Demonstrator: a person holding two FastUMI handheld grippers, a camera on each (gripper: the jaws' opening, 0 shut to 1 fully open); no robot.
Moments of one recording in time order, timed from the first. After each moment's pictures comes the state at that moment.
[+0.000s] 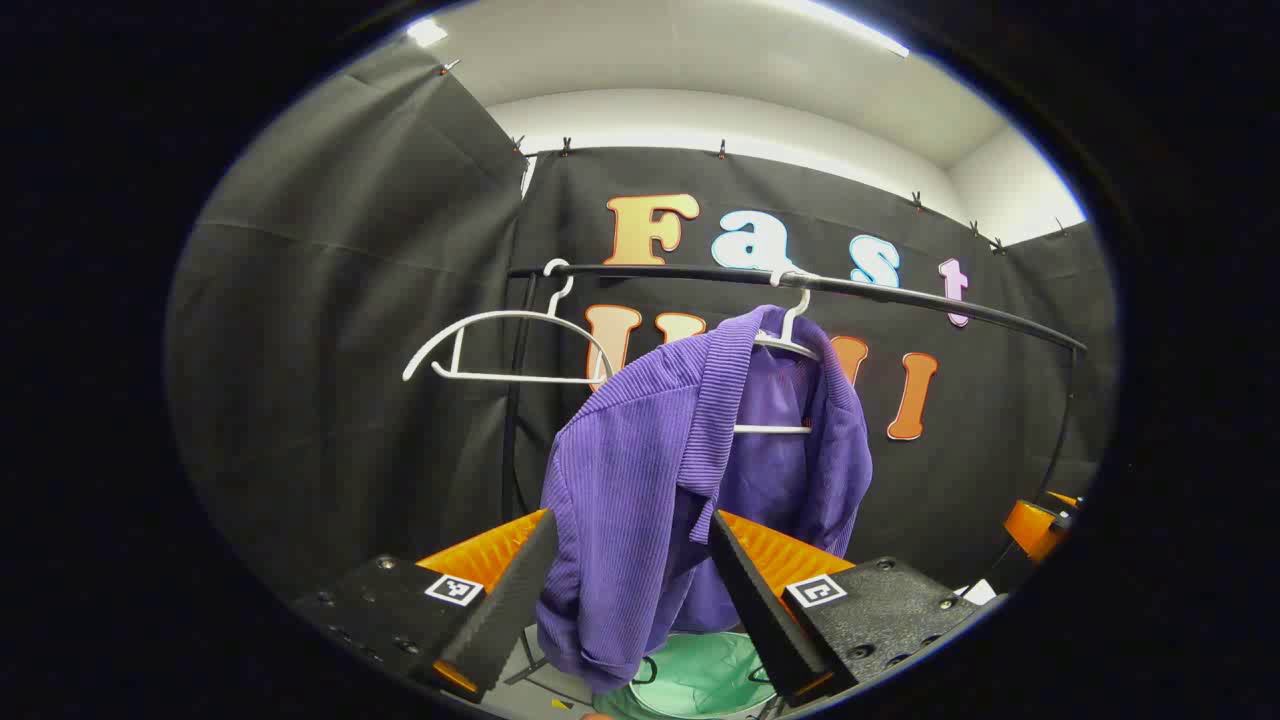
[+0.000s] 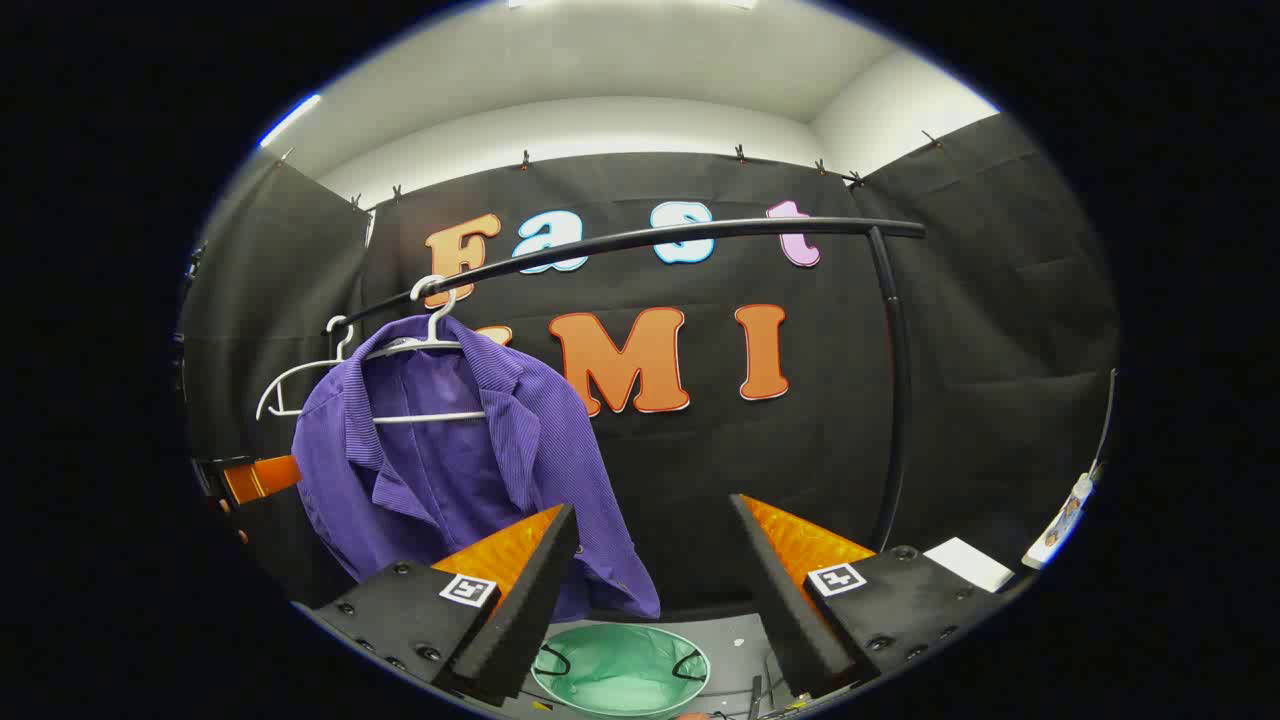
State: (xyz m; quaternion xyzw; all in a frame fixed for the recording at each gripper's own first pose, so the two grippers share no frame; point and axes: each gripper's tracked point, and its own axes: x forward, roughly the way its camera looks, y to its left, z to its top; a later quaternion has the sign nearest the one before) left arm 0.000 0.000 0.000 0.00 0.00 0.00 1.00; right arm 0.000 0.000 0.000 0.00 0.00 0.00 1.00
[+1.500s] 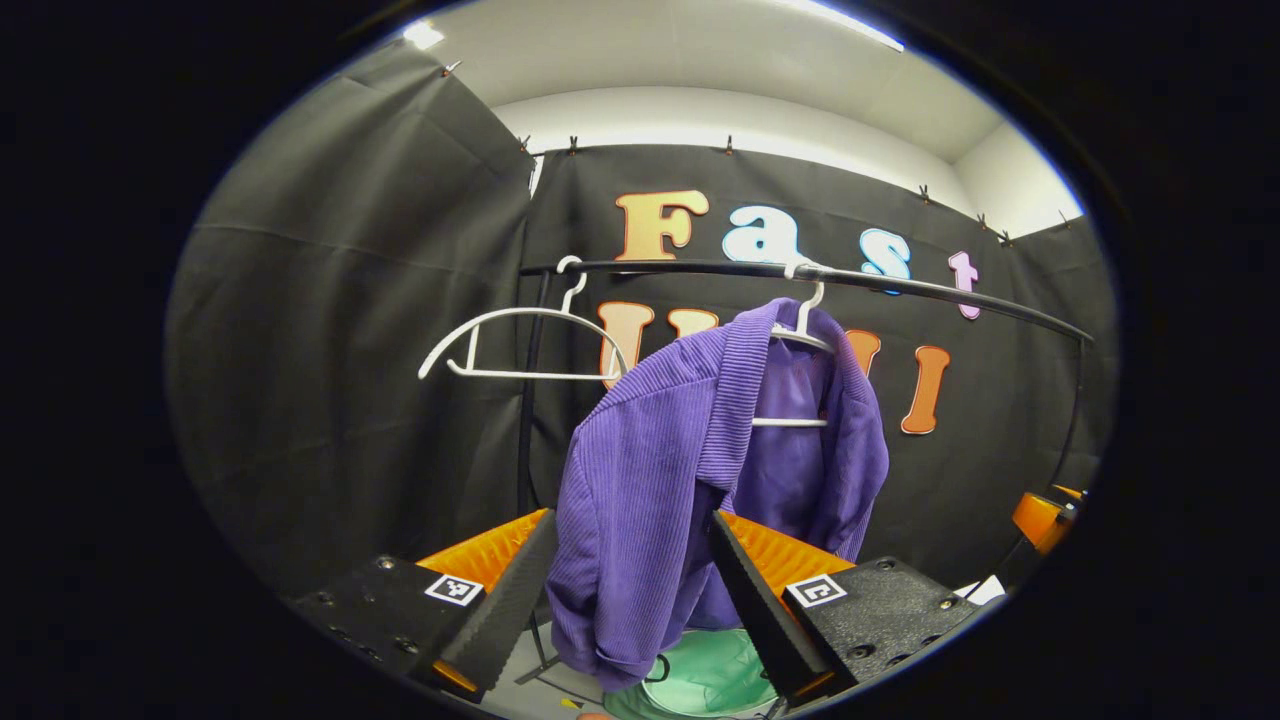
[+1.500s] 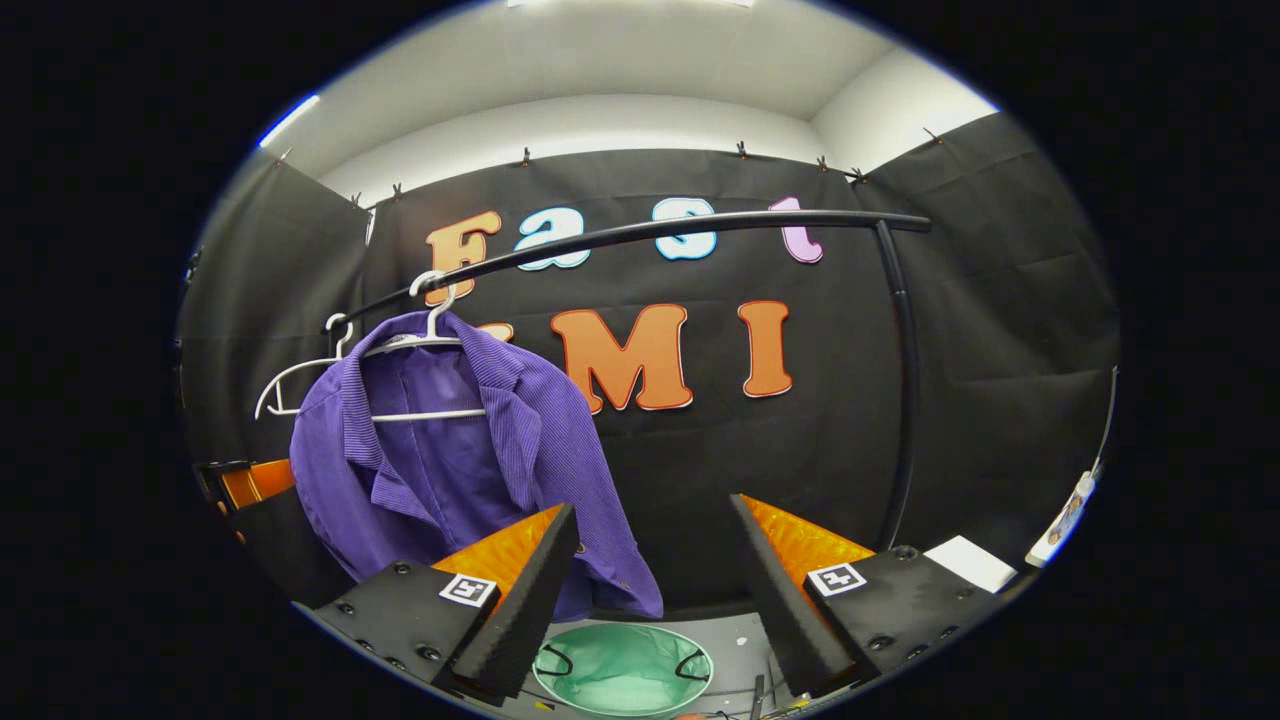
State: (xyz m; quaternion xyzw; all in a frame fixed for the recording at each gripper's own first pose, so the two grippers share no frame) left arm 0.000 0.011 -0.004 0.01 0.00 0.02 1.00; right arm 0.000 -0.003 -0.003 0.00 0.01 0.01 1.00
